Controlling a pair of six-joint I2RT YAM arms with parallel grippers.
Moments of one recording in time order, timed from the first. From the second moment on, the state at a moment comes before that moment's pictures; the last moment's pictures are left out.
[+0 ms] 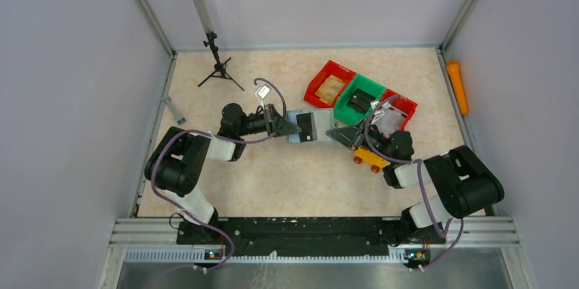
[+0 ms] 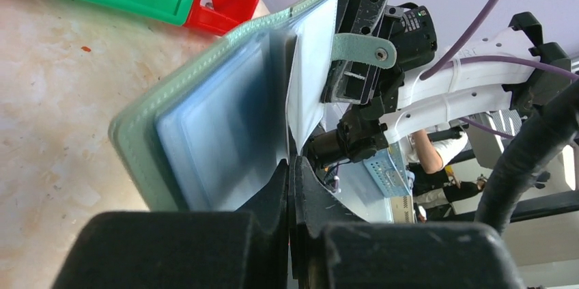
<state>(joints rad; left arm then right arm) -0.36 1.69 0.59 1.18 1.02 -1.07 0.37 1.47 0.24 1.40 -0.63 1.00</state>
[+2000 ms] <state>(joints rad) -0.48 1.42 0.56 0.81 0.92 -0.76 0.42 1.36 0.30 1.23 -0.69 0.78</state>
